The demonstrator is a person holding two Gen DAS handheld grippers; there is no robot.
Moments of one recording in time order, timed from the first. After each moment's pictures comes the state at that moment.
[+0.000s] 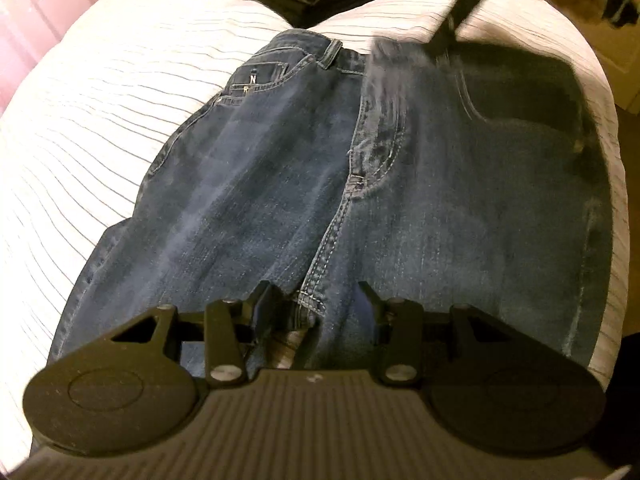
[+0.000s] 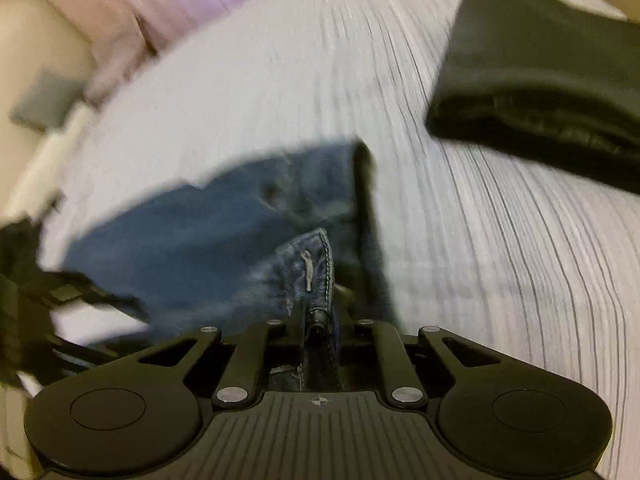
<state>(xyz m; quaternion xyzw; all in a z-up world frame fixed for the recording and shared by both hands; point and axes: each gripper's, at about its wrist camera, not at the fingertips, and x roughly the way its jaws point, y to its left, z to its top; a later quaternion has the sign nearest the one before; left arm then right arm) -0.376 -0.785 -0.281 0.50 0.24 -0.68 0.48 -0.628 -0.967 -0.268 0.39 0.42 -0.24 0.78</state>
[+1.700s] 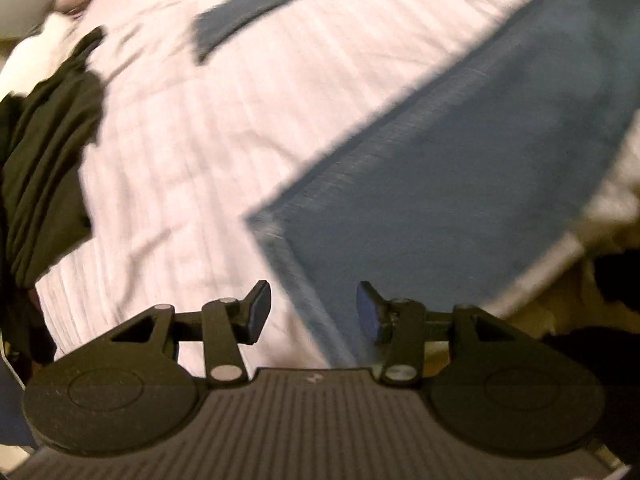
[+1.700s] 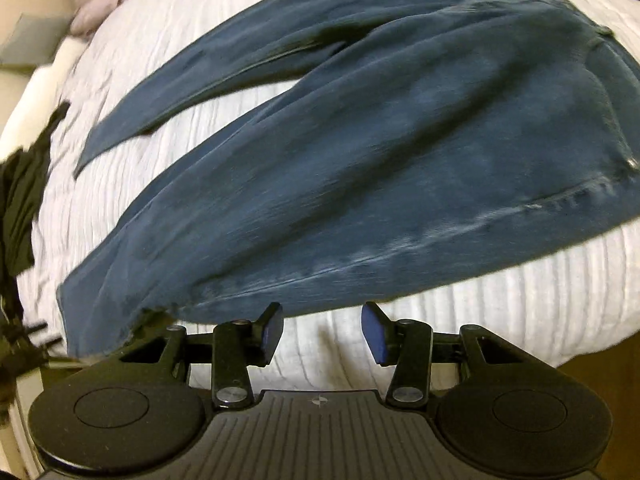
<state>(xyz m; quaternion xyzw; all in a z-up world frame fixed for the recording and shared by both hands) -0.037 -0.302 -0.280 0.46 0.41 -0.39 0.69 -0.477 -0.632 -0.270 0.43 0.47 -0.26 0.72</state>
